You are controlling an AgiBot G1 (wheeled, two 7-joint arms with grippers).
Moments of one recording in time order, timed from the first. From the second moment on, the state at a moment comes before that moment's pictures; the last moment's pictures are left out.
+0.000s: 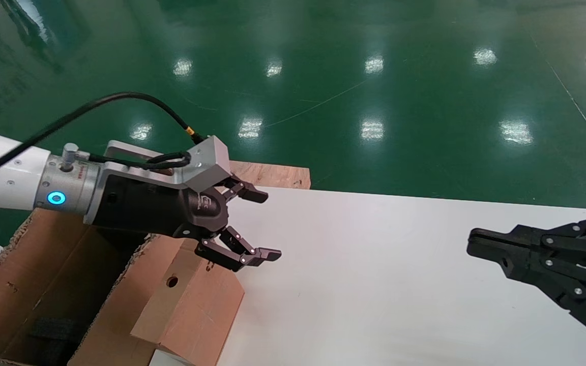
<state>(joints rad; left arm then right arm) -1.42 0.59 0.56 -1.35 1.45 1.49 -0.70 1.08 -0.60 -0.31 1.27 -0.71 -1.49 0.17</state>
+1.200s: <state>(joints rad) -1.66 0.76 0.78 -1.33 1.83 1.55 -1.11 1.08 -0.60 -0.31 1.27 -0.71 -1.49 0.17</state>
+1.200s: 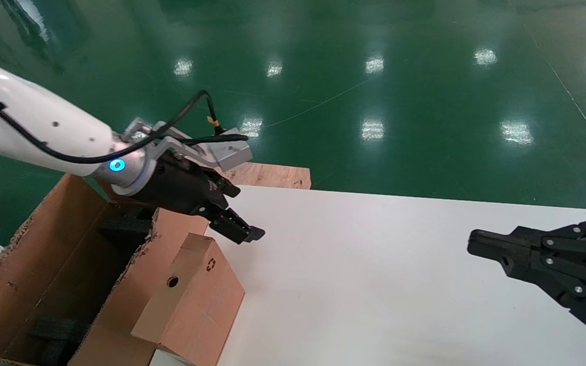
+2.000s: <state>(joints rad) -1.95 0.85 1.17 -1.26 1.85 1.59 -1.44 1.08 -0.60 -0.31 1.27 -0.71 -1.49 0.17</state>
